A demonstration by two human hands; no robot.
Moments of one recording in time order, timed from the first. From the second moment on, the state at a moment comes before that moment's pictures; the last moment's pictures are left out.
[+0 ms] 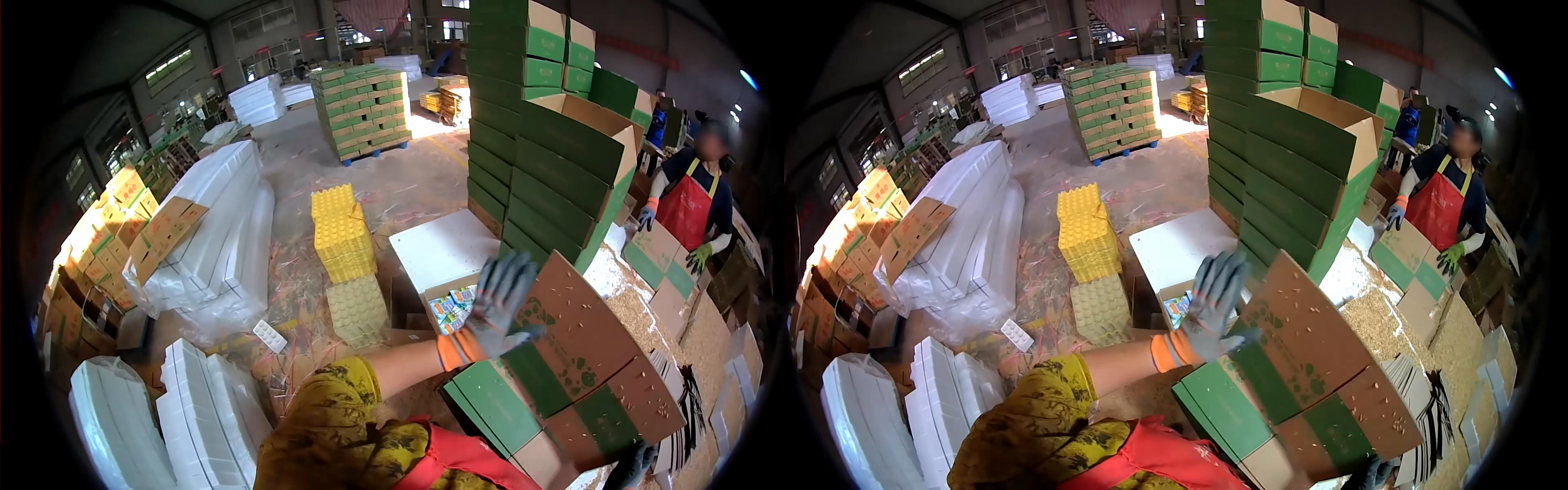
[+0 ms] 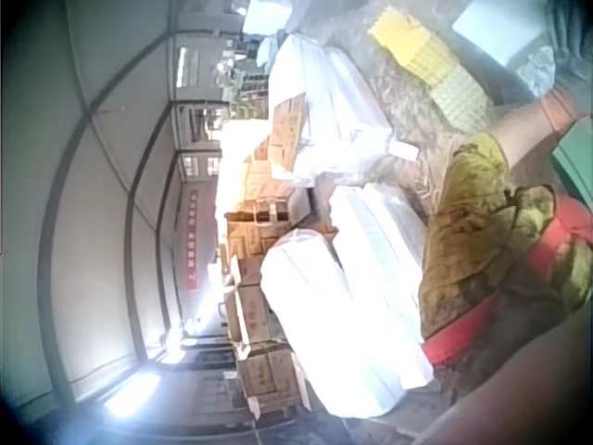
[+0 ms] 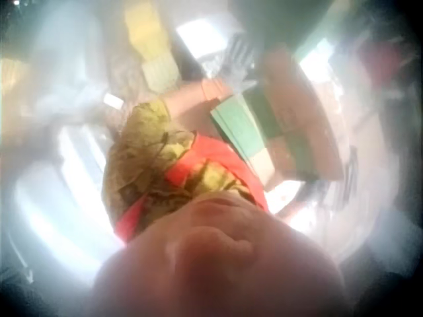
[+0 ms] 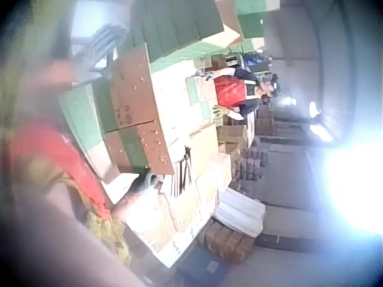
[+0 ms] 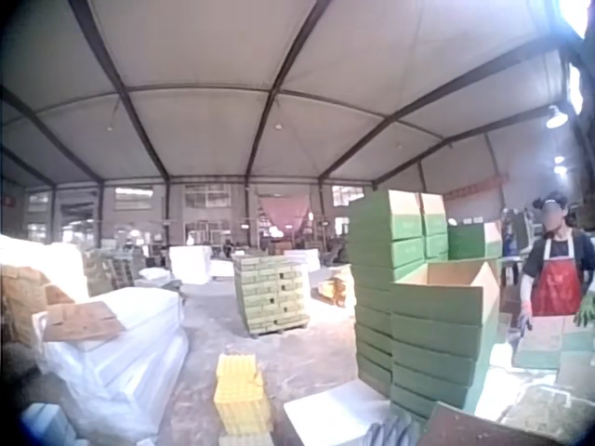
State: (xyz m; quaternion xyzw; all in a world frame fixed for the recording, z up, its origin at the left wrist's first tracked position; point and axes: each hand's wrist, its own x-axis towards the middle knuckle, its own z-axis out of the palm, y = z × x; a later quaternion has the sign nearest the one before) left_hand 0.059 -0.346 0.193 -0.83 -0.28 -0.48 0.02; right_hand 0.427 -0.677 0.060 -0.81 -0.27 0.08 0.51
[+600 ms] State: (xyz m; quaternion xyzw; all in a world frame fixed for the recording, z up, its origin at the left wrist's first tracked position) left_hand 0.105 -0.305 0.228 -0.98 -0.05 -0.14 -0.12; right_hand 0.262 -0.528 0.220 -0.75 -0.62 -0.19 0.14
